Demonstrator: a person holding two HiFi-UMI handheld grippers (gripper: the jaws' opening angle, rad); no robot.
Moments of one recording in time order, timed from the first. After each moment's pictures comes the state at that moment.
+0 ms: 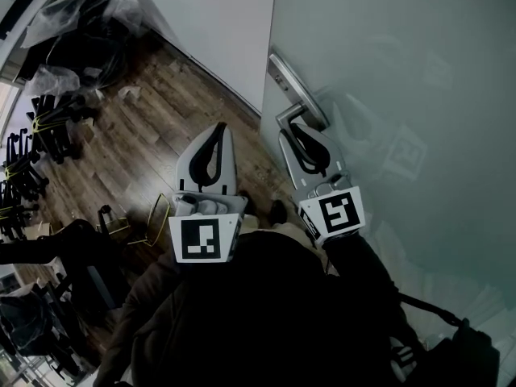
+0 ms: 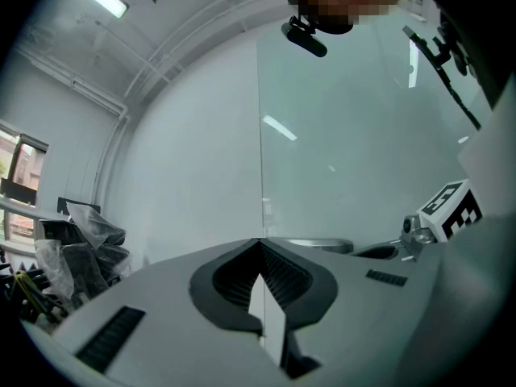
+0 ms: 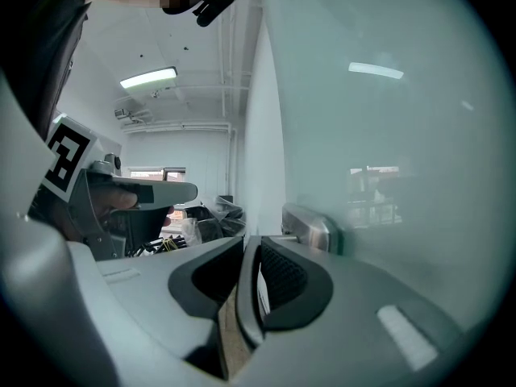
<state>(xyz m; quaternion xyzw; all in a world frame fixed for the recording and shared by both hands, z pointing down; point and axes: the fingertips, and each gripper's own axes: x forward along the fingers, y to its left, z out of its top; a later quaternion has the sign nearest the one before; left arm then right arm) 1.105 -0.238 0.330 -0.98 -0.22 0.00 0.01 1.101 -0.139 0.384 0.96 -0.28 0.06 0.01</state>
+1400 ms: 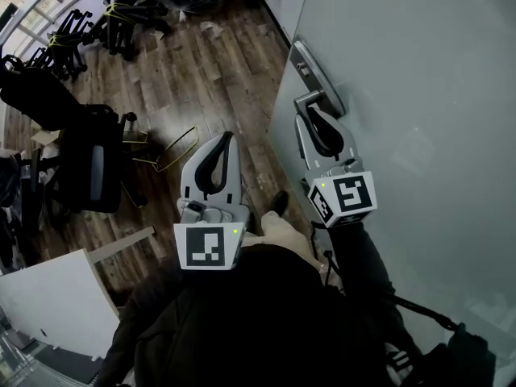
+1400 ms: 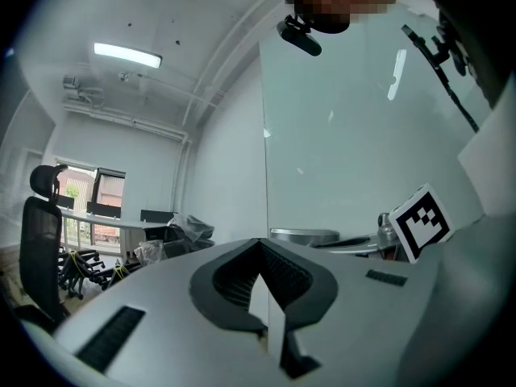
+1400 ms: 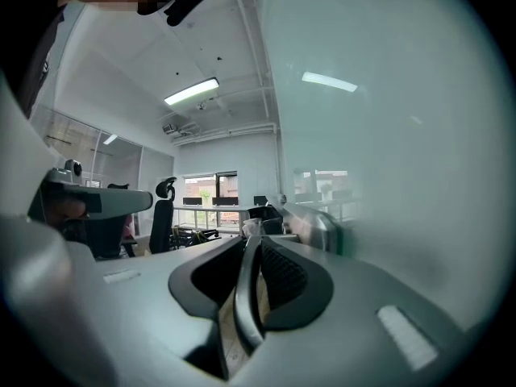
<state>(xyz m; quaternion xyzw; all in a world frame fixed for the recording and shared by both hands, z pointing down) 0.845 -0.410 0.331 -1.00 0.00 -0.01 0.01 0.937 -0.314 0.377 0.89 -0.45 0.06 0.00</state>
